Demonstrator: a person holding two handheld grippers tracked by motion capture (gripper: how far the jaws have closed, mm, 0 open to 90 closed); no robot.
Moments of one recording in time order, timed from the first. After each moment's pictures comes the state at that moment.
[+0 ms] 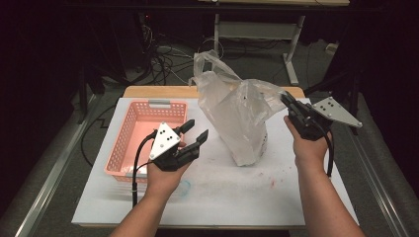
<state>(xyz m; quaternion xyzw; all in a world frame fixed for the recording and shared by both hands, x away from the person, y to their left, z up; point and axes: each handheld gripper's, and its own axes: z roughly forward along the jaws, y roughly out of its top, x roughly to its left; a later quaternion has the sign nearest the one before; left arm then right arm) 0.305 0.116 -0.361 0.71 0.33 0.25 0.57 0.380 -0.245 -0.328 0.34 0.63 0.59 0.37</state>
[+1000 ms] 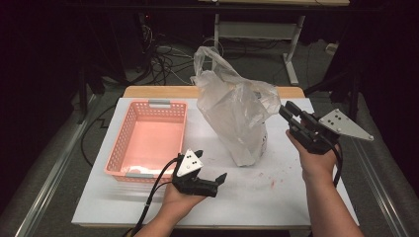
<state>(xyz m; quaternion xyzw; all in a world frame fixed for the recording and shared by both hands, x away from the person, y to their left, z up) 0.297 0.076 -0.435 0.78 0.33 0.14 0.51 0.347 -0.252 -0.329 0.31 0.65 0.60 0.34</state>
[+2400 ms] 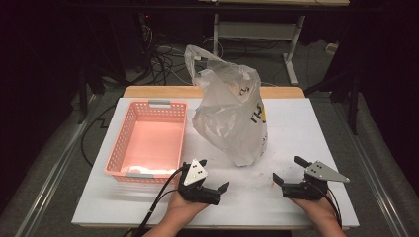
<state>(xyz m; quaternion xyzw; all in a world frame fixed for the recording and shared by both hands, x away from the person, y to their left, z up) 0.293 0.068 -0.472 0.78 0.33 0.13 0.51 0.303 -0.287 -0.468 0.38 0.74 0.49 0.25</state>
